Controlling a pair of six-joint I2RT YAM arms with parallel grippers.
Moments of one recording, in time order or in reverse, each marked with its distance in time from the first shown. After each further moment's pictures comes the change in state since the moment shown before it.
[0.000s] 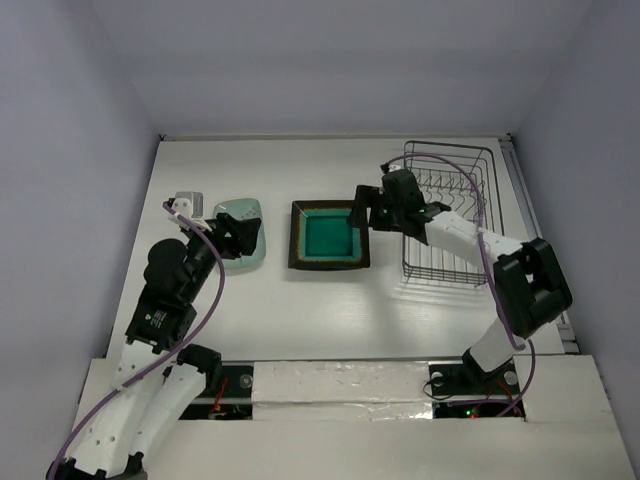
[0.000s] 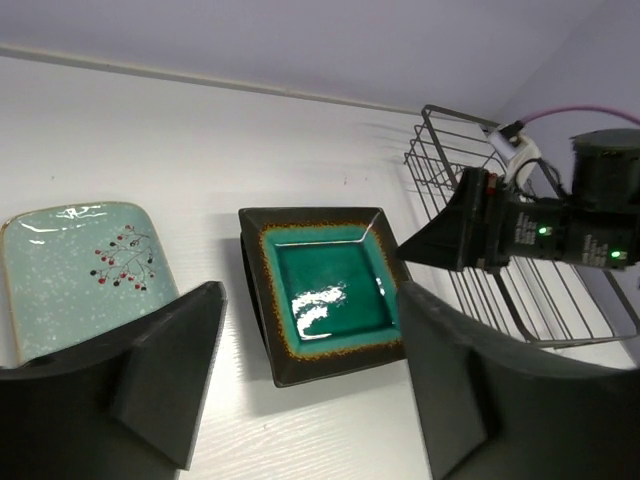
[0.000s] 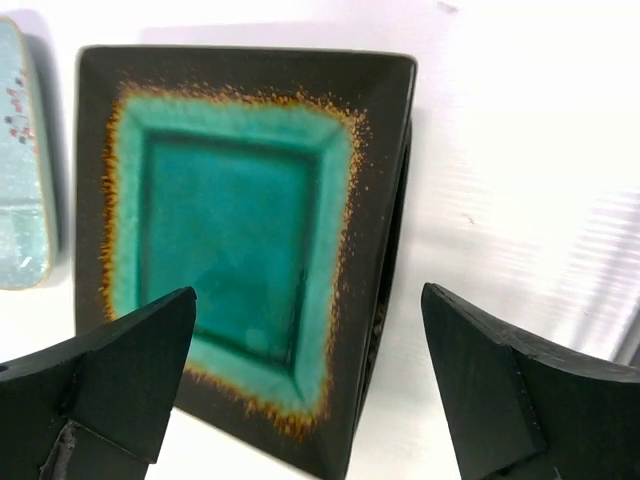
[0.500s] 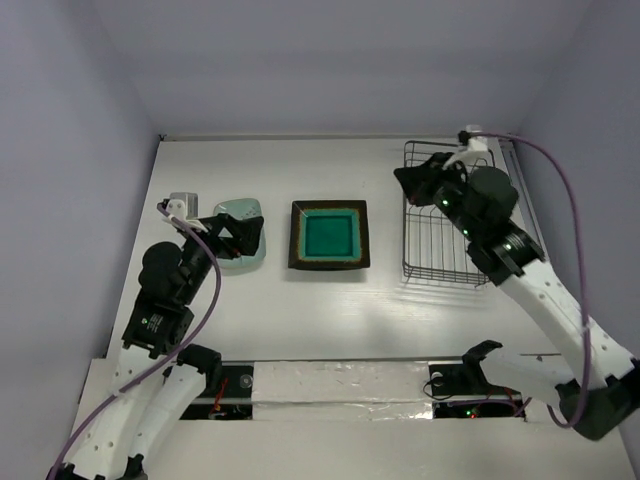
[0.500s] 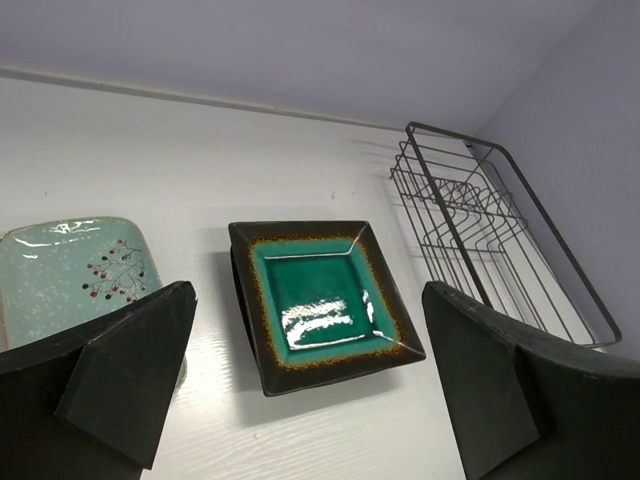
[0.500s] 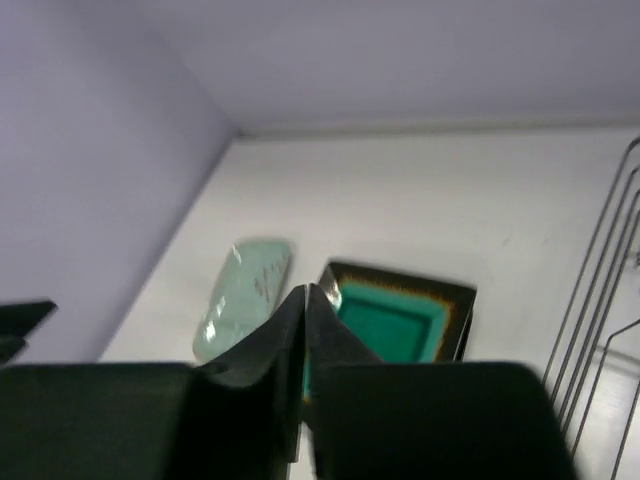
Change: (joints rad) left arm 0.000 -0.023 0.009 0.006 0.008 -0.010; right arm 0.008 -0.586 0.000 0.066 0.030 -0.064
